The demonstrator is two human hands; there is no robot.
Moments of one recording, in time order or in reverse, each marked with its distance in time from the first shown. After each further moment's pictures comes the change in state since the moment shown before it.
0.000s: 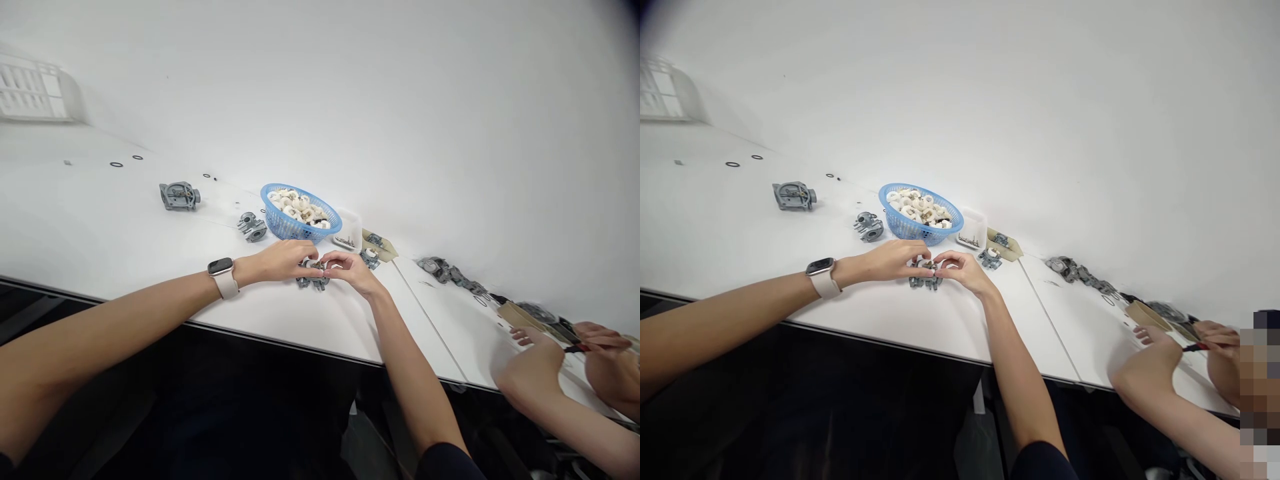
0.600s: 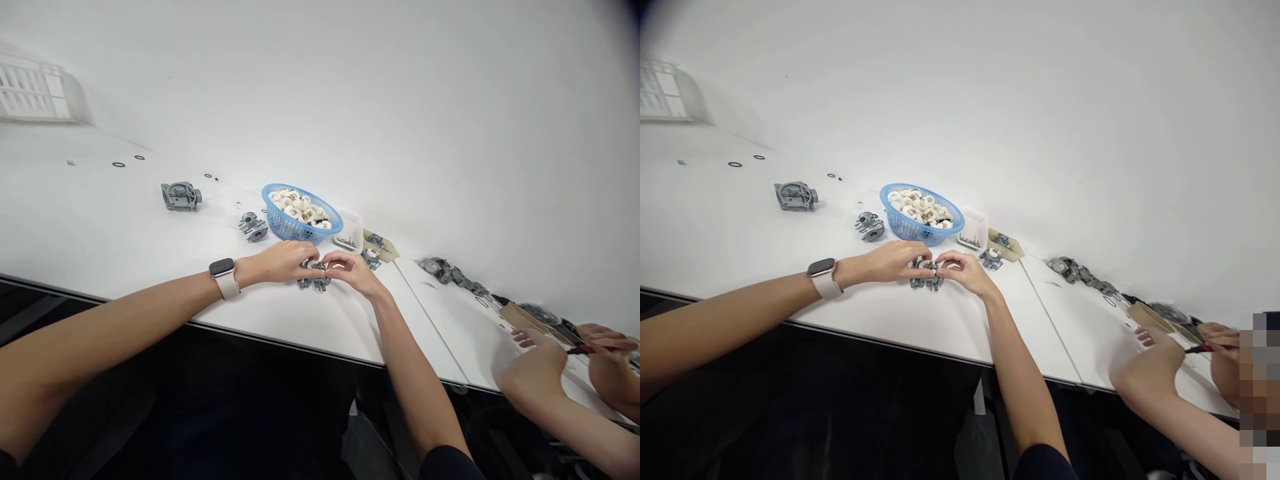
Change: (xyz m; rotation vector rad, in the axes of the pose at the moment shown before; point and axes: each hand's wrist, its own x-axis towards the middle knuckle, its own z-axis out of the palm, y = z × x) left_hand 0.000 0.001 0.001 0.025 -0.005 -0.001; right_hand -0.002 0.000 0.000 -0.032 0.001 -0.055
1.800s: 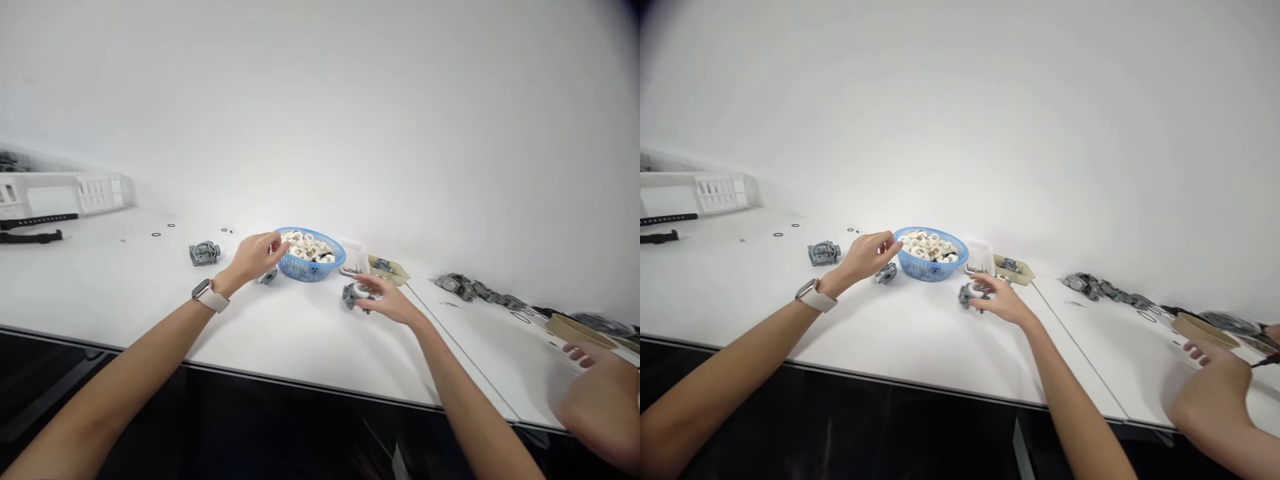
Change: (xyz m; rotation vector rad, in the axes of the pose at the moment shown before) left_hand -0.019 -0.035 -0.088 0.341 0.386 -0.386; right_hand -0.034 -0.019 -0.045 -0.330 0.256 0.057
